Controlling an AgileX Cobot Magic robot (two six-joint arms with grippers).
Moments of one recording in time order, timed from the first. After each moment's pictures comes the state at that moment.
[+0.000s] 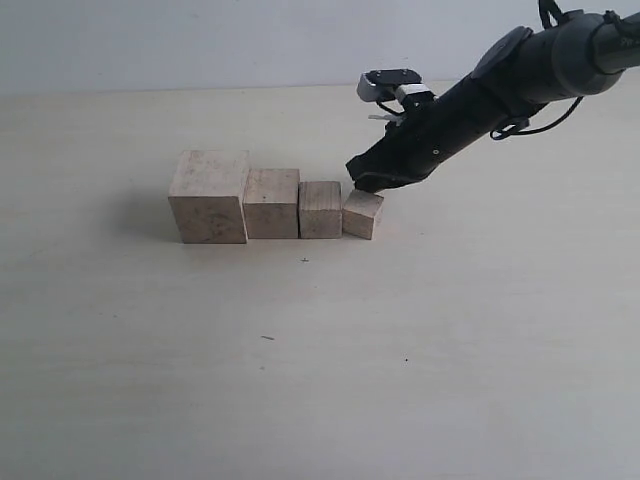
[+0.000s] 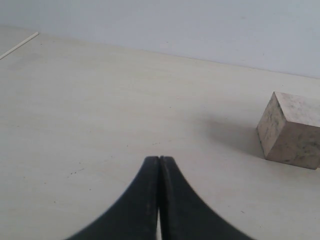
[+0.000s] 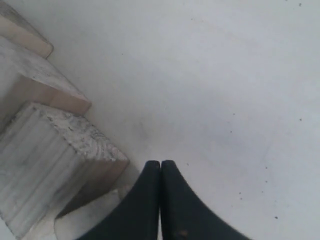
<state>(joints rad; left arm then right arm) 0.08 0.01 0.00 -0.11 0.37 0.00 0.40 2.25 -1.49 0.88 0.68 -0.95</state>
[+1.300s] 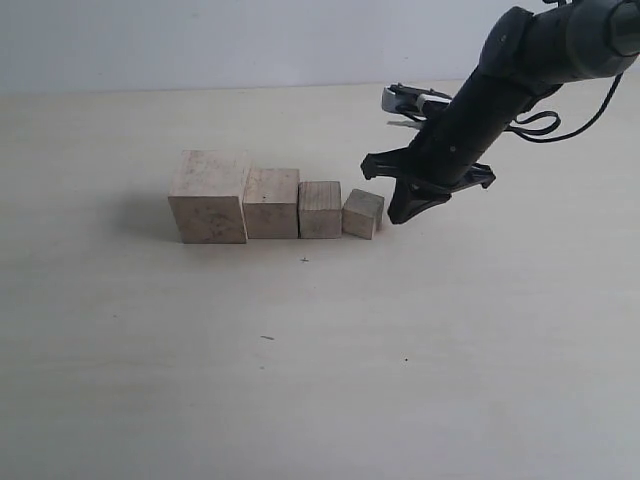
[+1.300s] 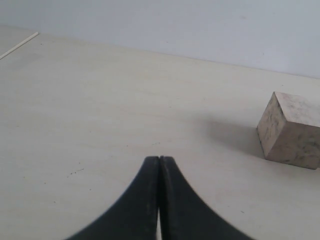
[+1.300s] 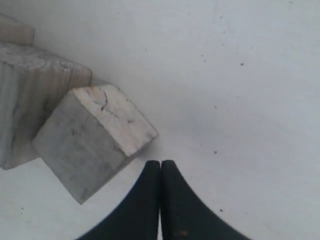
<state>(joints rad) 0.08 0.01 0.00 -0.11 0.37 0.00 0.40 2.20 -1.49 0.51 0.86 -0.33</state>
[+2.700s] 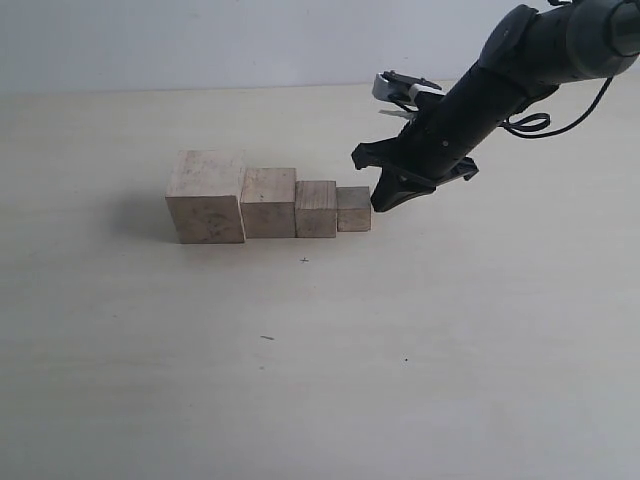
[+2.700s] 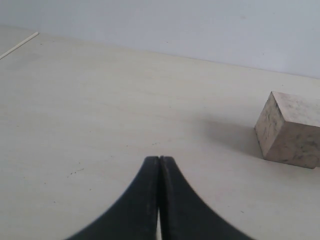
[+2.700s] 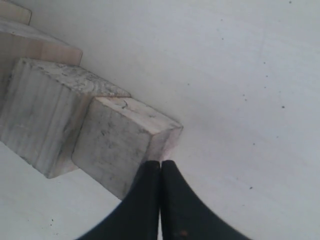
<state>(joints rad) 0.08 0.01 0.00 -0.11 0.37 0.00 0.40 2.20 -1.49 0.66 0.84 -0.49</state>
